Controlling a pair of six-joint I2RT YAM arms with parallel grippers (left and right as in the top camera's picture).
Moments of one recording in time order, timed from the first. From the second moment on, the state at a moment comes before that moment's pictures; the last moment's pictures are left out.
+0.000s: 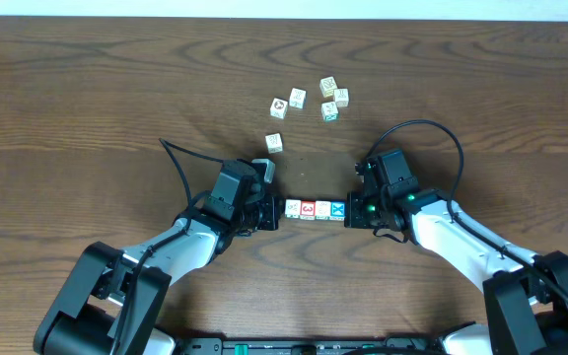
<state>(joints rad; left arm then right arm) -0.47 1.60 0.56 0.15 0.40 -0.51 0.39 1.57 0.72 -0.33 -0.29 0.46</state>
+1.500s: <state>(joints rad) -0.46 1.55 0.57 0.14 0.39 -0.51 0.39 1.53 0.76 -0.35 -0.27 0.47</state>
